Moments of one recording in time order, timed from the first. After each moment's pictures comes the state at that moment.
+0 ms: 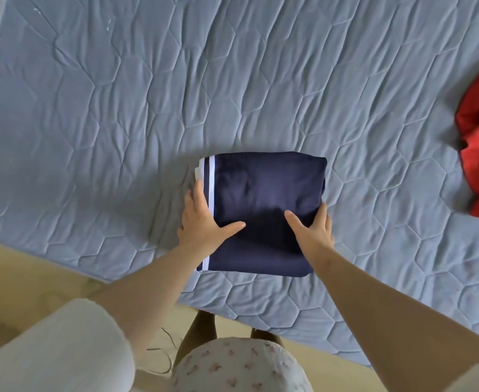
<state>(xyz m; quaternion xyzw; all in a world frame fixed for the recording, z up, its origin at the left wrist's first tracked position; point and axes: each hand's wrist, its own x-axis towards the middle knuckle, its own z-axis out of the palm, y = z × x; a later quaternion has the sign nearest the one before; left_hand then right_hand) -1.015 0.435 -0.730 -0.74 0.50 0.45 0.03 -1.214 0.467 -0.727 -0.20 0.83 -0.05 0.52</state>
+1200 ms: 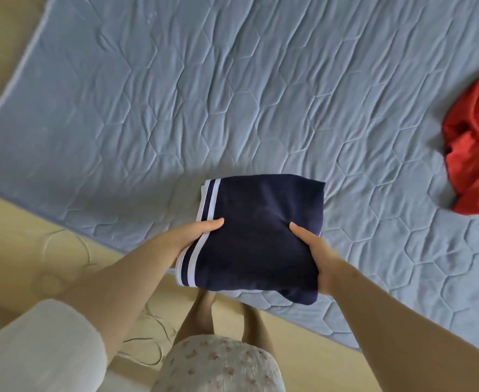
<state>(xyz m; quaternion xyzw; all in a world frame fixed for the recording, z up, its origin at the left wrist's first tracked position) -0.950 0.478 -0.689 -0.64 0.08 0.76 0.07 -1.202 0.523 -0.675 0.08 0.68 -0.12 0.72</state>
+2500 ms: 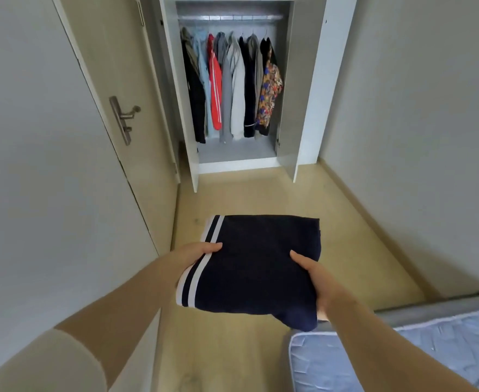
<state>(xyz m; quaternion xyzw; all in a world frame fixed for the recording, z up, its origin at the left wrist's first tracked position) -0.374 0.611 -0.266 -0.73 -0.03 0.47 -0.50 -0.537 0.420 -0.296 -0.42 0.38 0.04 0.82</state>
